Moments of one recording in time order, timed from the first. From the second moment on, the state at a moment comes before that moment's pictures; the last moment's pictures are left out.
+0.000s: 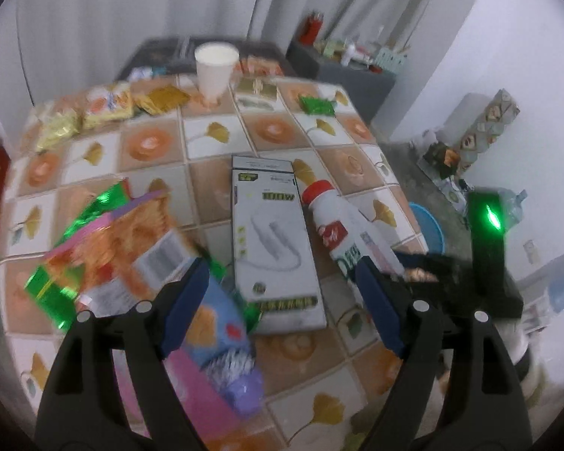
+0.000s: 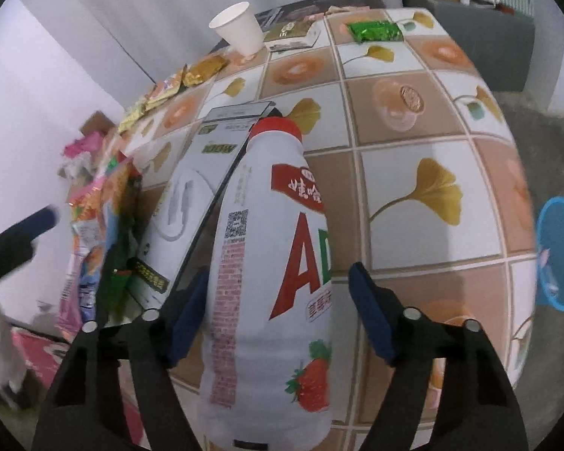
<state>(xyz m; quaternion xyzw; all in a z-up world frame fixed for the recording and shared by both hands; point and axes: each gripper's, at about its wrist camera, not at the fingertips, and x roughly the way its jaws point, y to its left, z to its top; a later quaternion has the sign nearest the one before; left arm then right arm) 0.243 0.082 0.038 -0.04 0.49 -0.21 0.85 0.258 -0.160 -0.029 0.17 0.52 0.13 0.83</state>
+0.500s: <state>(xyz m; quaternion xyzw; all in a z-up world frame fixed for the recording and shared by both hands) 0.378 0.041 -0.042 -0.06 0.64 -0.12 0.76 0.219 -0.236 -0.031 0.23 0.49 0.07 0.84</state>
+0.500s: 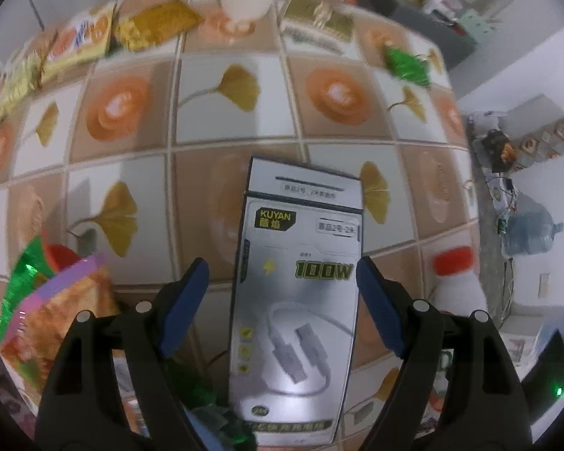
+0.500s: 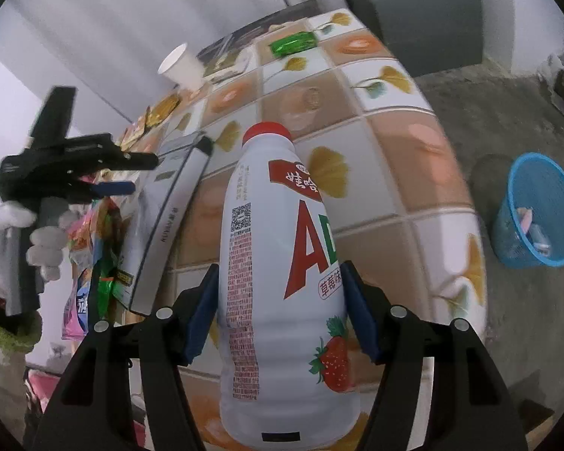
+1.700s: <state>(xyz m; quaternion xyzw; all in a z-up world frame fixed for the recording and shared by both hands) 0.205 -0.039 -0.035 0.10 0.58 -0.22 0.78 0.183 -0.273 -0.040 0.28 0.47 0.08 0.84</state>
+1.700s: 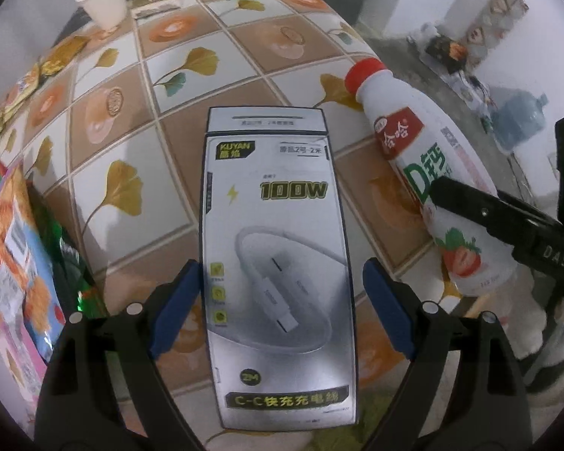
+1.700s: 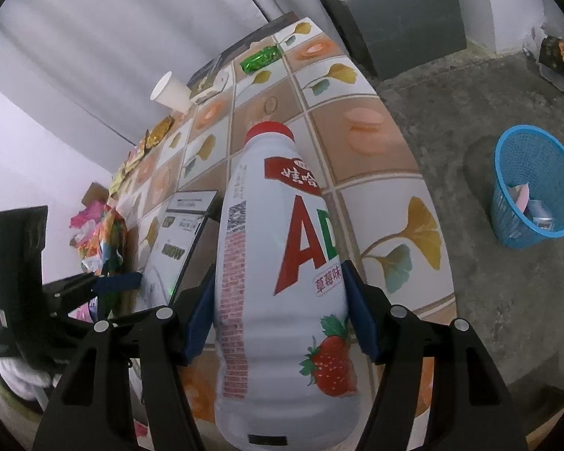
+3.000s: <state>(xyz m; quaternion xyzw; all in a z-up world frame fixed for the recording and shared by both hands) 0.185 -0.025 -0.047 0.03 0.51 -0.18 0.84 0.219 -0.261 -0.028 0.19 0.54 0.05 0.82</state>
